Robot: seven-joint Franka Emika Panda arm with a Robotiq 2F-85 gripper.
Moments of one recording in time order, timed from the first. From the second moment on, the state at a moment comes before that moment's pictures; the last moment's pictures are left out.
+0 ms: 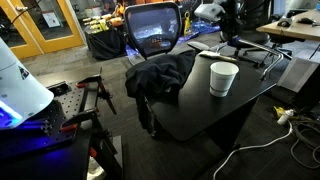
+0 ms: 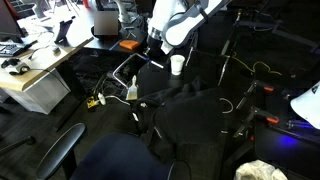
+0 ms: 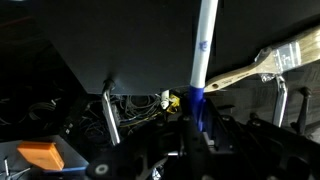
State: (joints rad) arm 0.12 0.76 -0.09 -1.61 -0.04 2.78 0.12
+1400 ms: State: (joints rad) arm 0.05 0.21 -0.02 -2.17 -0.04 2.78 -0.04
